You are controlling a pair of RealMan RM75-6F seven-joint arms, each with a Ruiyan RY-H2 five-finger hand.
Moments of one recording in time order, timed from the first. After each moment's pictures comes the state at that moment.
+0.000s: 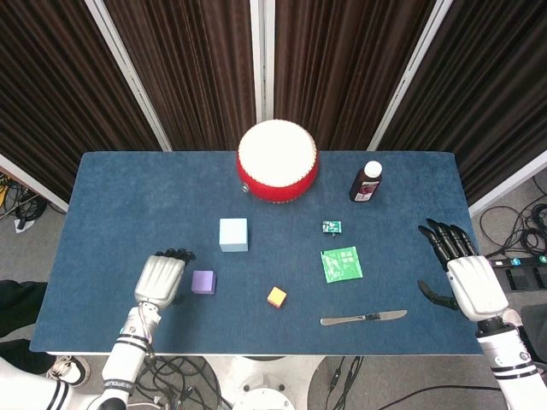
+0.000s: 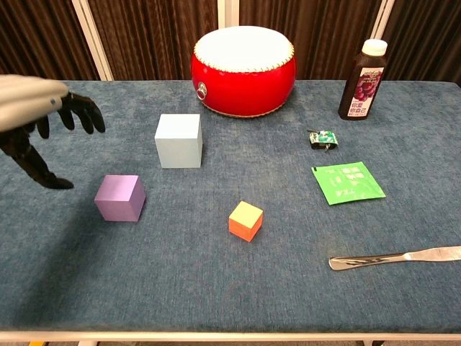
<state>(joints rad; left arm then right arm) -0.72 -1.49 0.07 -2.03 0.81 1.52 0.81 0.24 -0.94 0.08 -1.91 -1.54 1.34 0.00</state>
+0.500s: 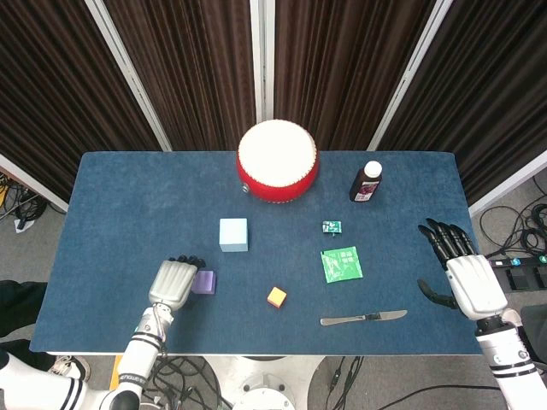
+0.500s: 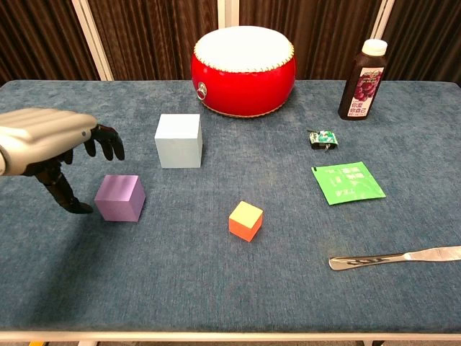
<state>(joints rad) -0.71 -1.57 0.01 -1.94 0.75 1.40 0.86 0.24 -0.94 0.09 -1.91 -1.53 1.33 -0.01</state>
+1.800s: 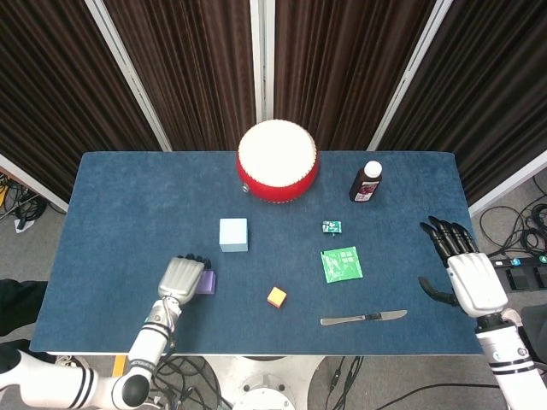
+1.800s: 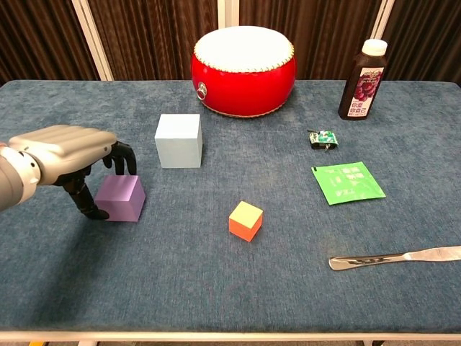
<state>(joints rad) -0.71 -1.63 -0.05 -1.79 0.73 1.26 0.84 0.25 -0.95 0.10 -1.91 -1.50 1.32 -0.03</state>
